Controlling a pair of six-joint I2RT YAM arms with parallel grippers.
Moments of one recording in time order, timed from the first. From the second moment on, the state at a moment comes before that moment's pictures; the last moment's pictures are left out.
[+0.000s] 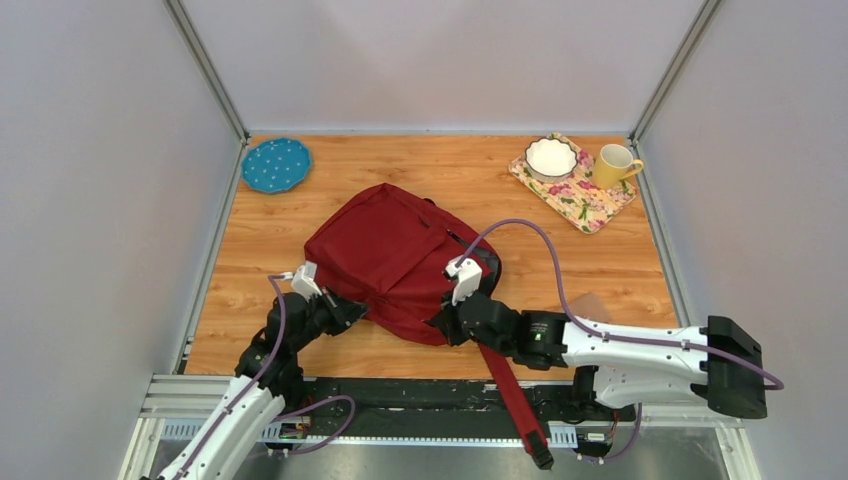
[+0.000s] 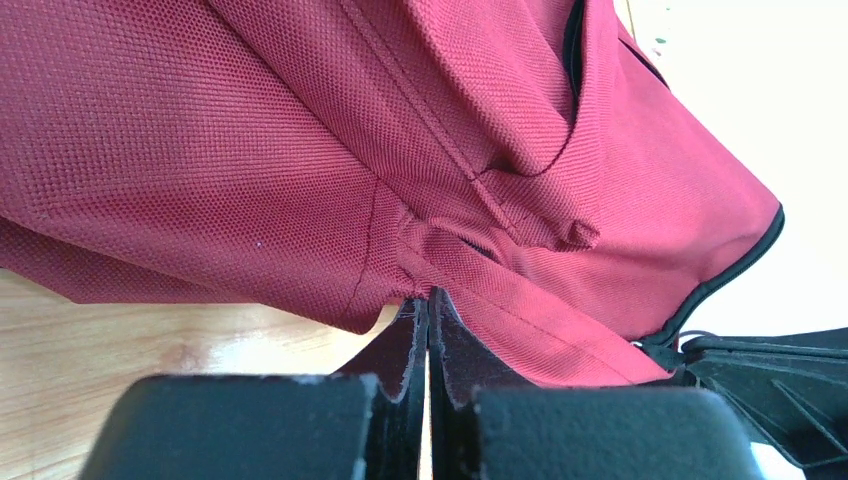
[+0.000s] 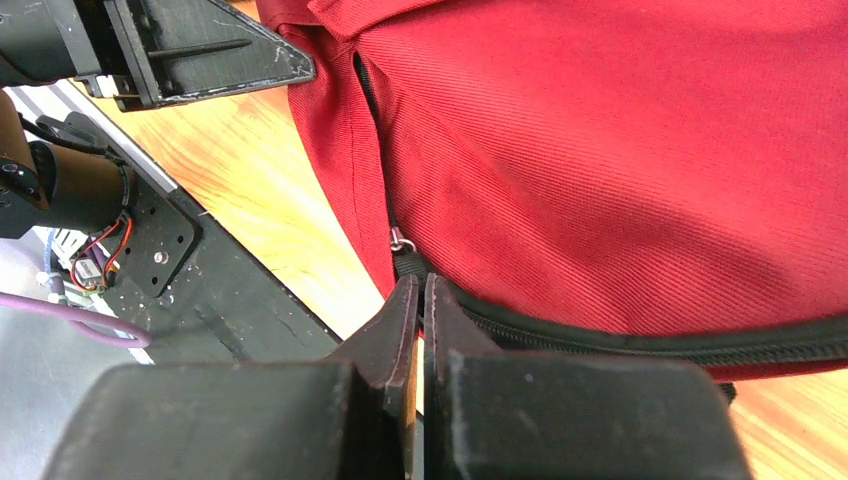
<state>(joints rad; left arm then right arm) -0.38 0.29 0.07 -0.21 0.25 -0.91 1.29 1.12 0.67 -0.12 0.36 0.62</state>
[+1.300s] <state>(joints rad) -0.34 0.20 0.26 -0.57 0.43 -1.05 1.27 1.10 0.63 -0.04 0.30 0.64</state>
